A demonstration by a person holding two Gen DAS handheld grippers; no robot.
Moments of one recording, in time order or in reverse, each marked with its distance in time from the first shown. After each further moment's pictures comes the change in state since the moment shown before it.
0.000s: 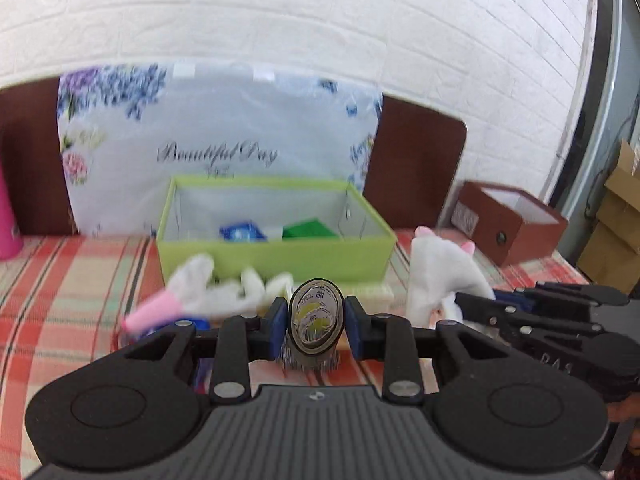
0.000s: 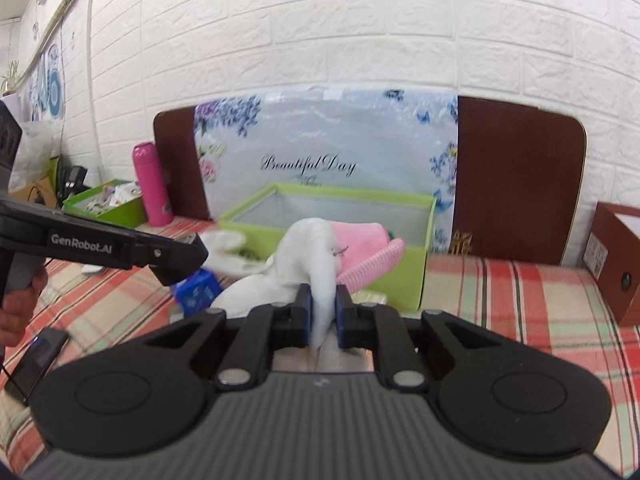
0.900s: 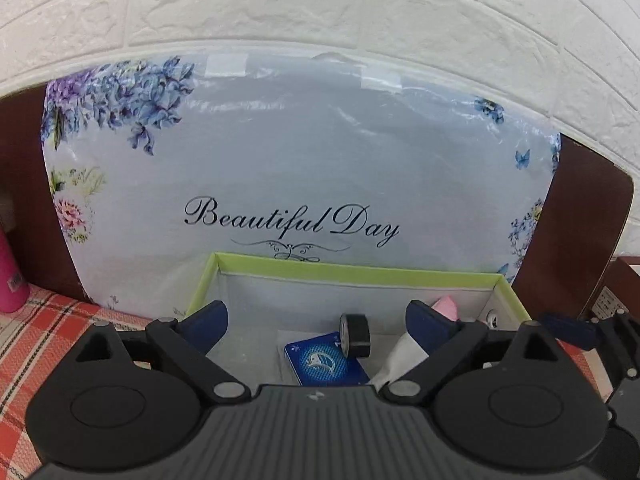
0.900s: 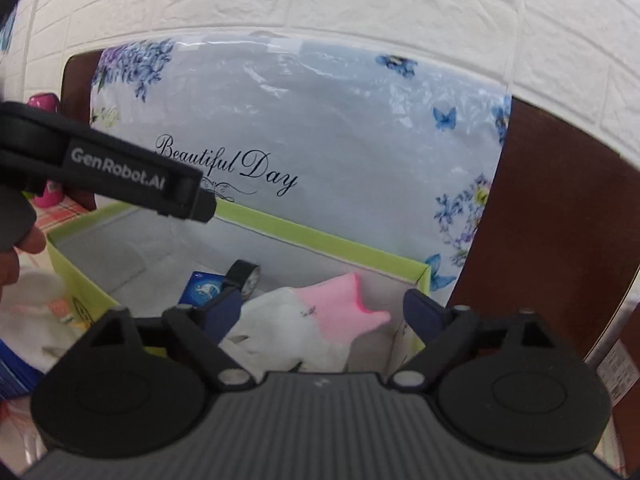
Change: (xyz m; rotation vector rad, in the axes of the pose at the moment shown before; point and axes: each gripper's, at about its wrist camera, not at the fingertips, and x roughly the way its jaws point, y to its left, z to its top) left arm 0.165 0.050 0.067 -0.092 -0.054 0.278; right arm 0.198 -0.048 0.040 -0.203 0.004 -0.170
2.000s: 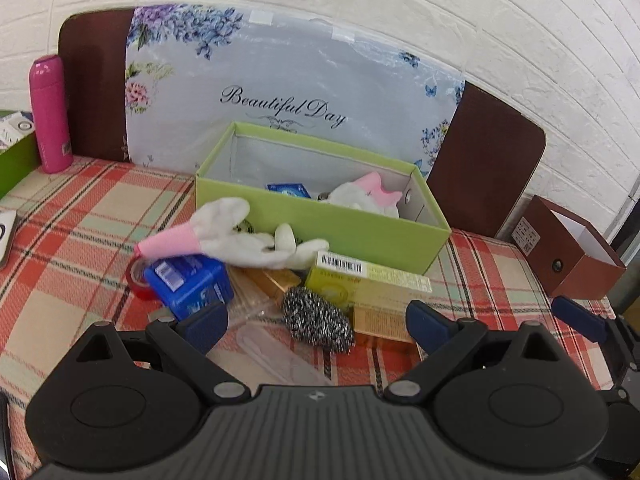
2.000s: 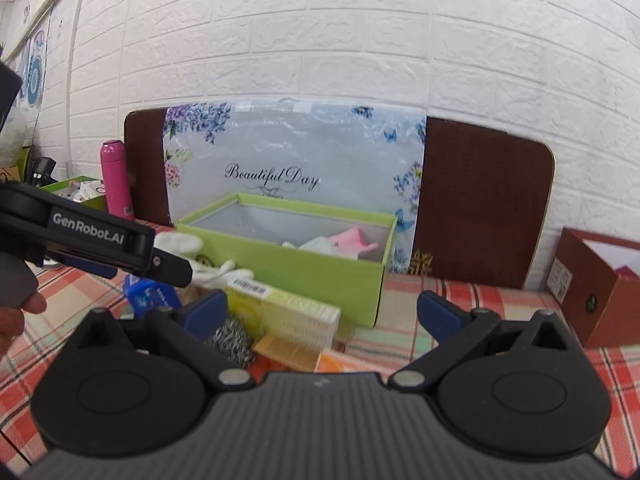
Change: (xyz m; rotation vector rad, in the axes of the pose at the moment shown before) left arm -0.161 -0.017 -0.090 -0.121 0.170 -0.072; right arm -0.210 0.019 -0.057 0.150 -0.050 0.049
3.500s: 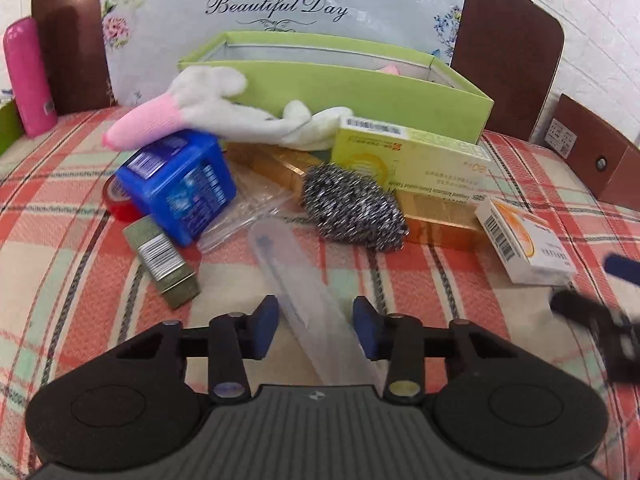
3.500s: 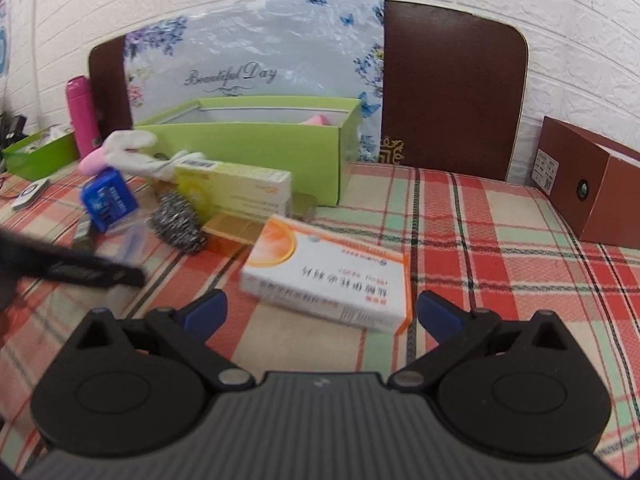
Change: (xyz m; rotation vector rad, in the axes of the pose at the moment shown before) left arm 0.058 0.022 -0.063 0.133 0.120 0.055; right arm 0.030 -0.035 -0.062 0.085 0.213 -0.051
